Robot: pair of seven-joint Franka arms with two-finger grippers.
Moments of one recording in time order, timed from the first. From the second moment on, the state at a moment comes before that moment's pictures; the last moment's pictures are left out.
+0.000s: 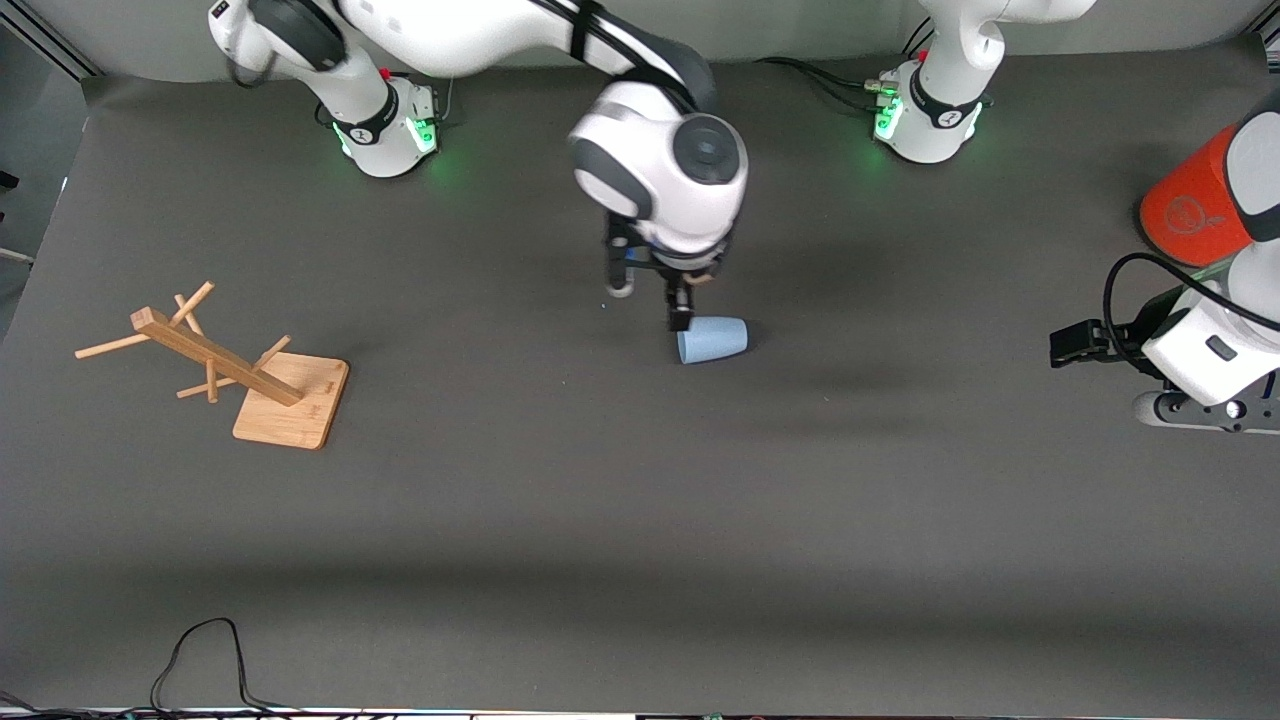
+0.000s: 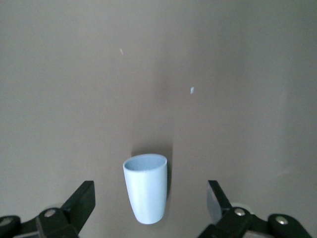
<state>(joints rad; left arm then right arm) -0.17 0.23 0.14 -1.47 -0.03 1.60 0.04 0.63 0.62 0.29 -1.21 -0.14 1.66 2.40</state>
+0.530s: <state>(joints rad) -0.32 0.23 0.13 -1.44 -0.04 1.60 -0.18 0.30 0.29 0.29 -1.38 -0.09 1.46 1.72</state>
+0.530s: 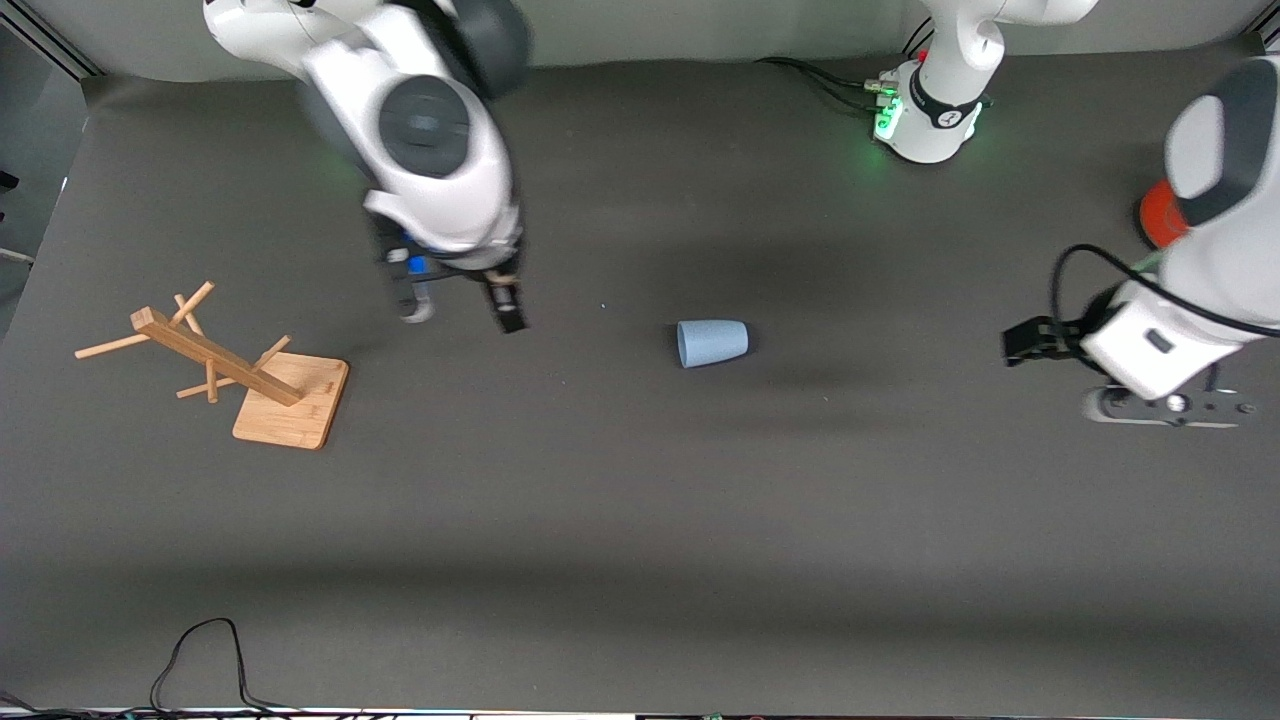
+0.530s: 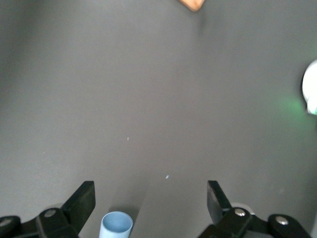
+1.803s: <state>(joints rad) -0.93 0.72 0.13 -1.20 0.10 1.60 -0.81 -0.02 0.07 0.01 -1.51 0.00 1.49 0.28</state>
